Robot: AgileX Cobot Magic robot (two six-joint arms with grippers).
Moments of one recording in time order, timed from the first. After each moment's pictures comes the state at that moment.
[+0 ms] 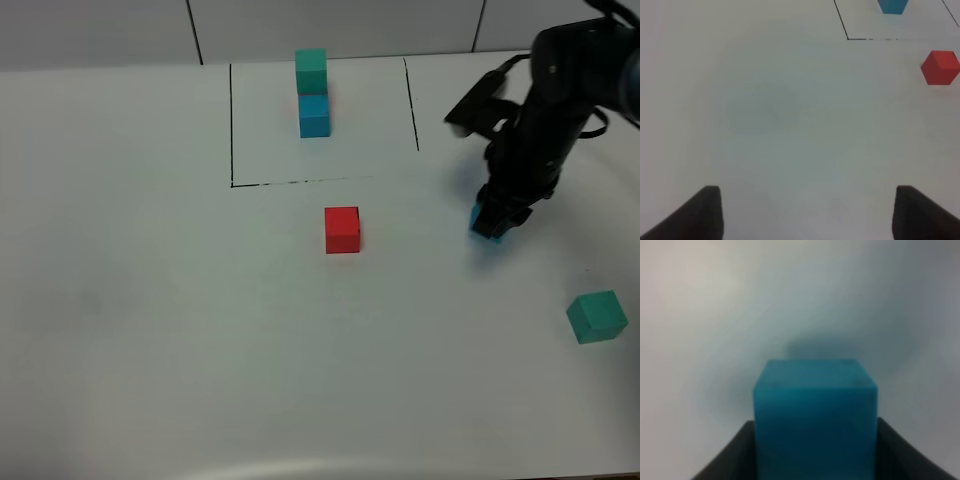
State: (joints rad) left arm 0.00 0.00 -0.51 -0.12 1.07 -0.01; right arm 0.33 2.07 -1.48 0.01 0.96 -0.68
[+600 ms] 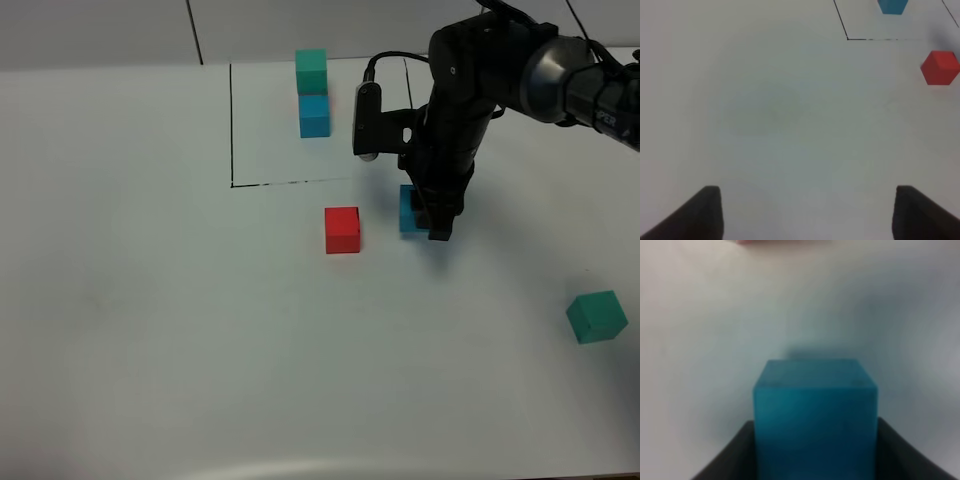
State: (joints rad) left arm 0.00 0.00 -0.51 -0.12 1.07 -0.01; right arm 0.48 2.19 -1.70 0.00 1.01 -1.02
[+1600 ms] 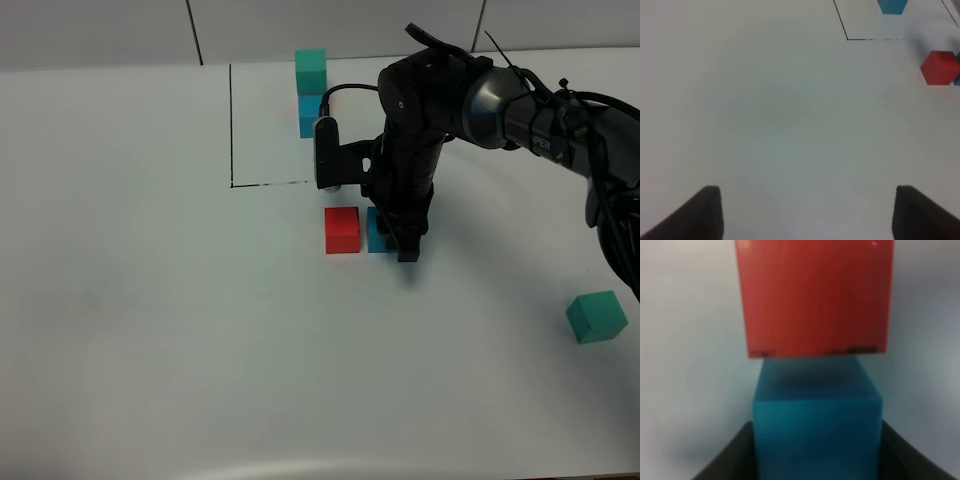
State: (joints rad) left arm 0.00 0.00 -0.51 -0.12 1.07 -0.01; right arm 0.57 2.28 -1.74 -0.01 0.98 -1.04
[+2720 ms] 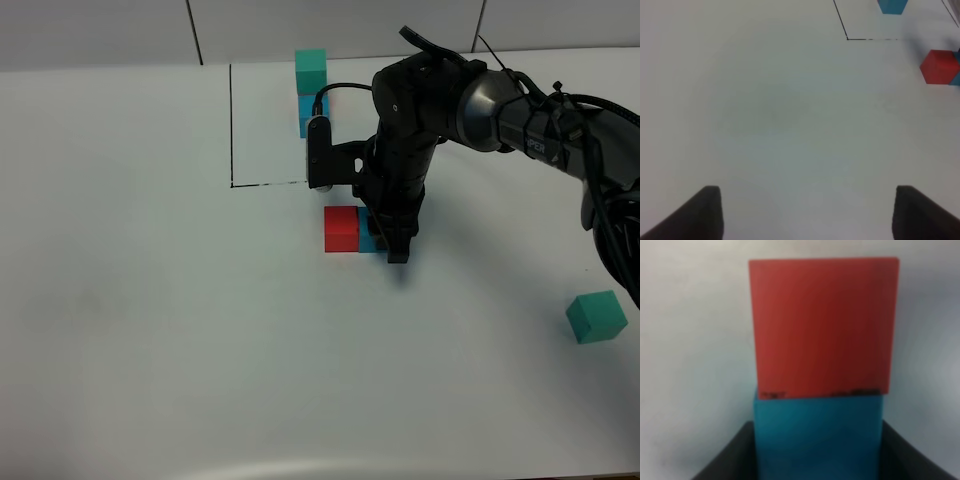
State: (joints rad) left arm 0.00 0.00 -0.51 -0.12 1.07 -0.01; right arm 0.58 2.29 -1.74 0.01 0.96 -1.03
